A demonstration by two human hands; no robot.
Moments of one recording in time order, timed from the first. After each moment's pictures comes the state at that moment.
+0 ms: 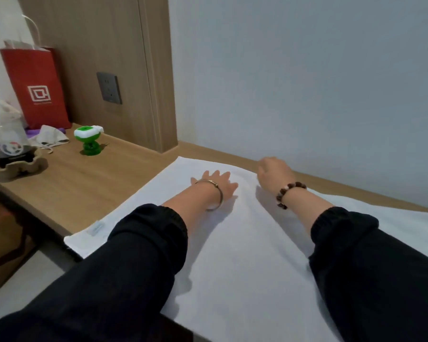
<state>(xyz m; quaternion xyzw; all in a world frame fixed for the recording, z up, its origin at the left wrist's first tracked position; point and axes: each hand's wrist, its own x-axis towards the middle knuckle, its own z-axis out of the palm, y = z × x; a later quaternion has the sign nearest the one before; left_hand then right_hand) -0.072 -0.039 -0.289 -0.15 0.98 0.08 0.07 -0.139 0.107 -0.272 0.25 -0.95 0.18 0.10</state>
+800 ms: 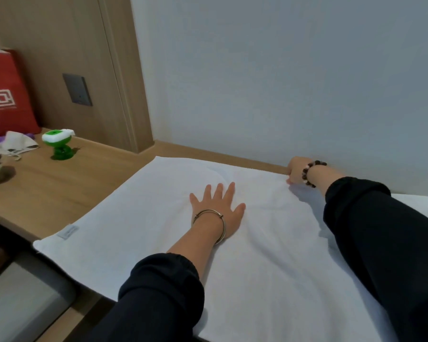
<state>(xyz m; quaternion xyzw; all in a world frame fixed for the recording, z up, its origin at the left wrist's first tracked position) -0.036 0.042 -0.335 -0.12 0.99 0.05 0.01 -0.210 0.226 -0.269 0.15 -0.99 -0.01 -0.06</state>
